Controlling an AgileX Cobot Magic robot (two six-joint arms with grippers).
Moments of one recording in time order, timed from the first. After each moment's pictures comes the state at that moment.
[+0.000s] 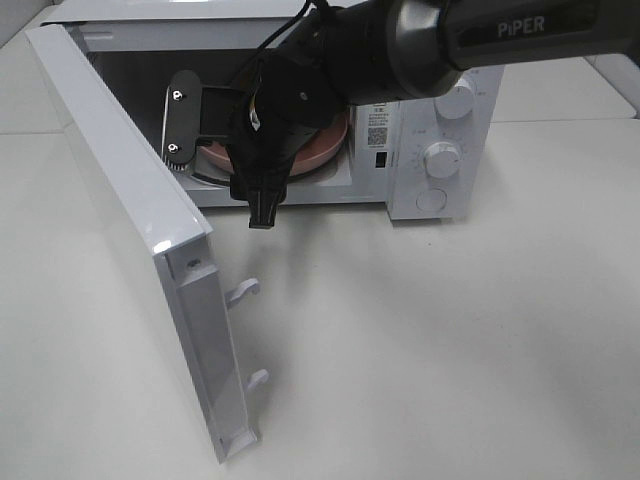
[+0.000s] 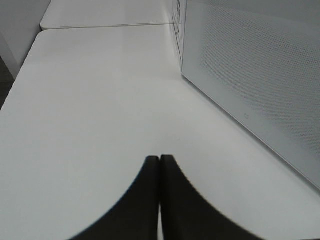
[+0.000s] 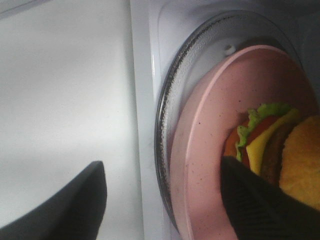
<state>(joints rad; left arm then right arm) -0.10 0.00 -0.50 0.02 1.06 0.00 0.76 2.18 -1.61 -0.43 0.34 -0.62</state>
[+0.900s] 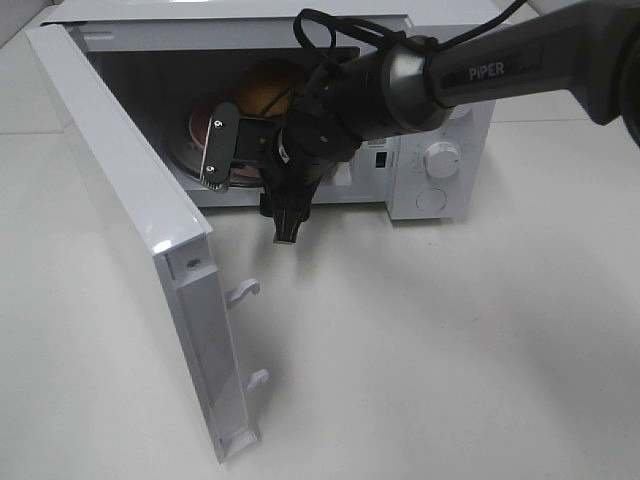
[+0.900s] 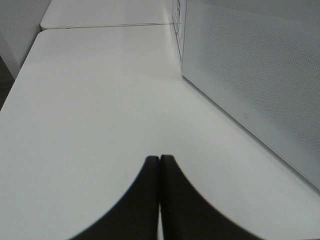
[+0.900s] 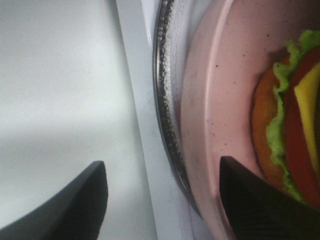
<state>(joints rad) -0.10 0.00 -0.50 0.02 1.06 0.00 0.69 2.28 -1.61 -0.56 0.29 -0.45</state>
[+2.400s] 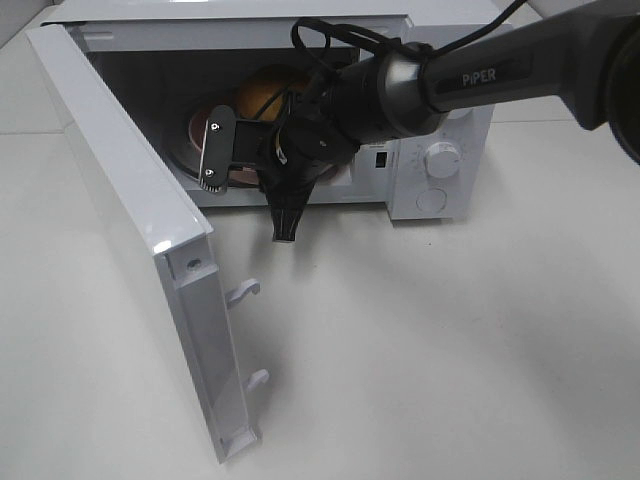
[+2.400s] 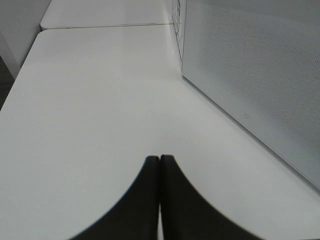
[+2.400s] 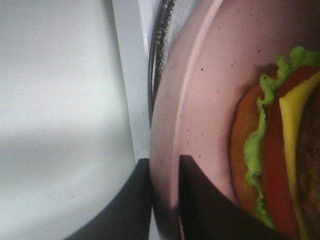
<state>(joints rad) -0.10 0.00 -0.50 0.02 1.06 0.00 0.69 2.30 -1.62 -0.59 0.26 -0.46</state>
